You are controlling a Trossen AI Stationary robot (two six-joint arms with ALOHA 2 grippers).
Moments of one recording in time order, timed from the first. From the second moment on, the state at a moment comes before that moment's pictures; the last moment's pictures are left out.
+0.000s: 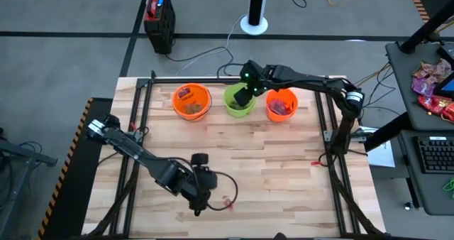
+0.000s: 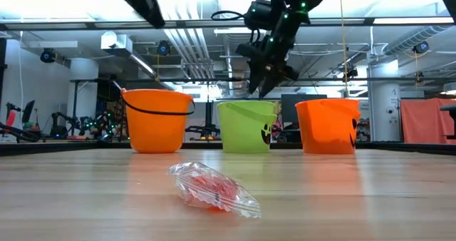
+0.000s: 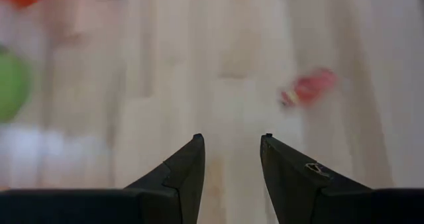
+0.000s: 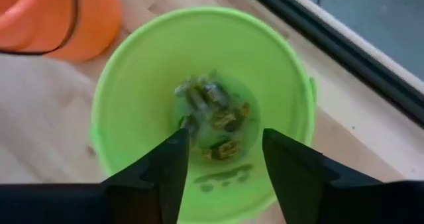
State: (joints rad) left arm -0.56 1.73 1.43 -0.84 -0.41 -0.41; right arm -0.45 1.81 1.55 -0.76 0.06 0.36
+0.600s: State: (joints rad) left arm -0.53 2.01 1.33 -0.34 -0.19 0.04; right arm -0.20 1.58 1.53 -0.94 0.15 0.46
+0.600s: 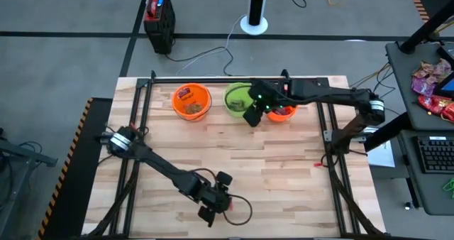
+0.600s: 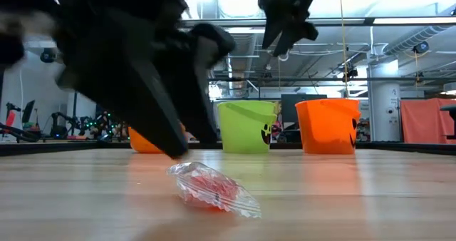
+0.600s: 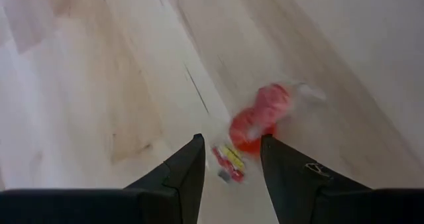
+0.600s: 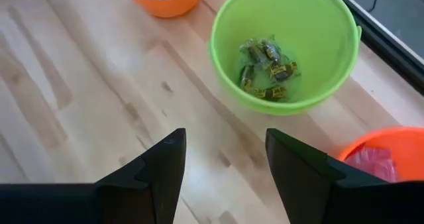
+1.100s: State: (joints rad) left arm -0.51 2.07 1.33 -0.32 -0.08 -0.04; right arm -0.14 1.53 1.53 -0.98 0.18 0.51
